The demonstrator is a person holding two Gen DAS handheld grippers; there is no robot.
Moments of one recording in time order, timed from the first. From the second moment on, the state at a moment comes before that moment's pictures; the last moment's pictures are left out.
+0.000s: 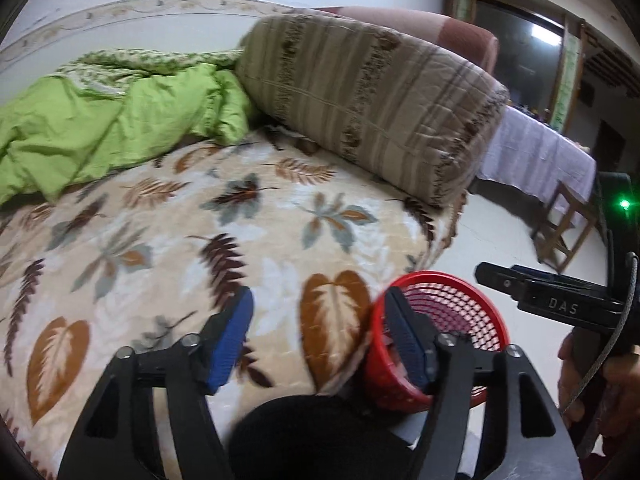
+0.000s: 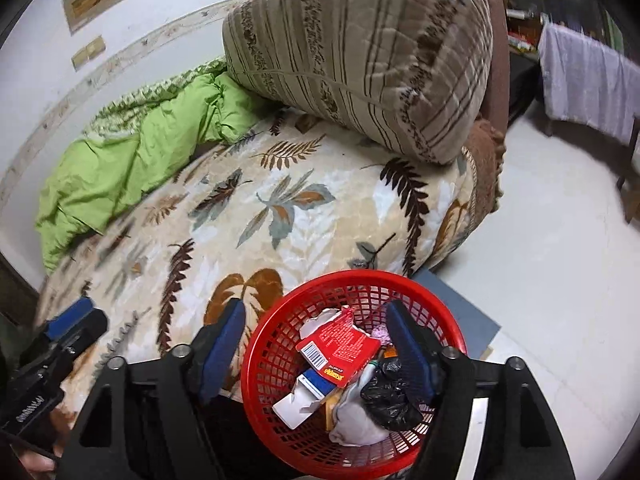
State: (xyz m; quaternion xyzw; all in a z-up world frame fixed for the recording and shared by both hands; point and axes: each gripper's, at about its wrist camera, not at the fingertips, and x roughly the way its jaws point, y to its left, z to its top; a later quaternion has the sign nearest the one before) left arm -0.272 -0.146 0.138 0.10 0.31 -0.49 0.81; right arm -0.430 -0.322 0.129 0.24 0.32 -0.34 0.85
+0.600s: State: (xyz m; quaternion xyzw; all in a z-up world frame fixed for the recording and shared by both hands) left arm -0.278 -0.073 0.144 0.12 0.26 -0.39 0.88; right arm -0.431 -0.235 0.126 0.21 0.34 -0.40 0.82
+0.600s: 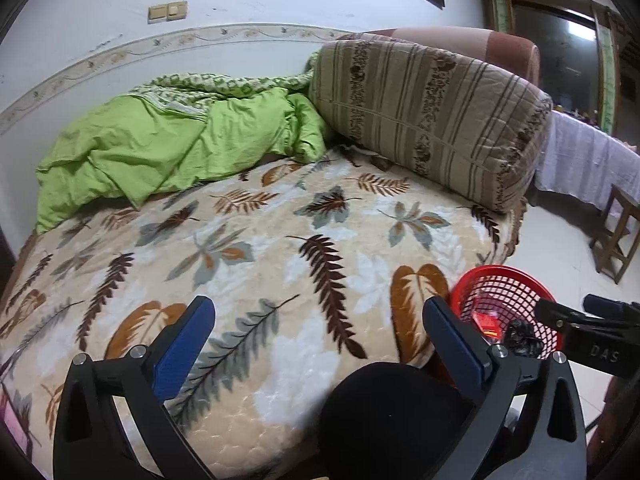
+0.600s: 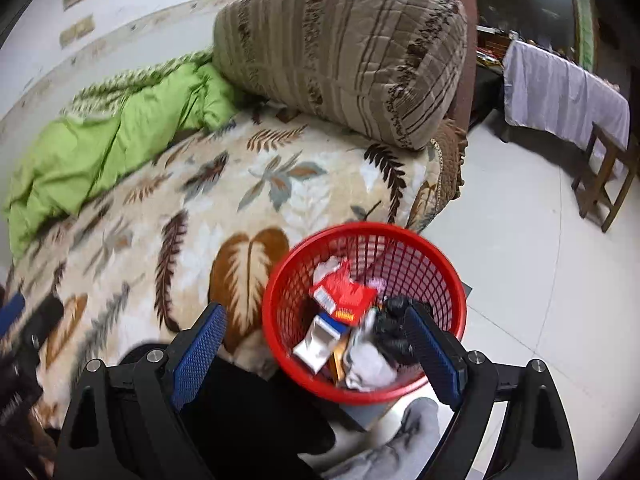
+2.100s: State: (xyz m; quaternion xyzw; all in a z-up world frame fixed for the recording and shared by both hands) left arm -0.276 -0.076 0.143 0.13 0.27 -0.37 0.88; right arm -0.424 -0.216 0.135 0.15 0.34 -0.40 0.84
